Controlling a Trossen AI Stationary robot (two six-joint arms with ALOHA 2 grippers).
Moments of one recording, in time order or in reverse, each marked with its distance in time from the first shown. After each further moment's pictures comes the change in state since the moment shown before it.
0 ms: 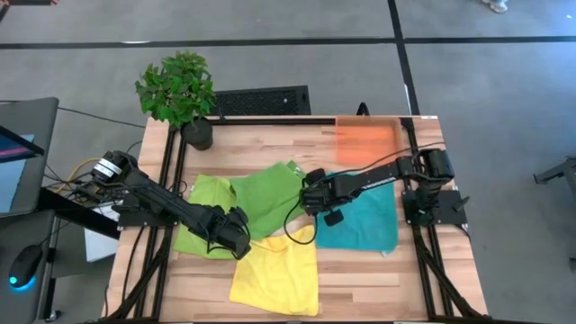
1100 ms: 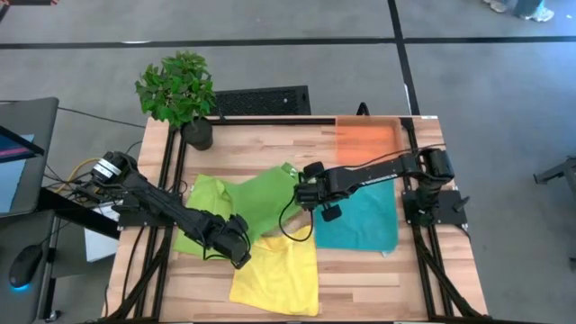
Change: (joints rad) left arm -0.057 0.000 0.000 0.090 0.063 -0.082; right arm 0.001 0.000 0.202 -0.252 0.057 0.016
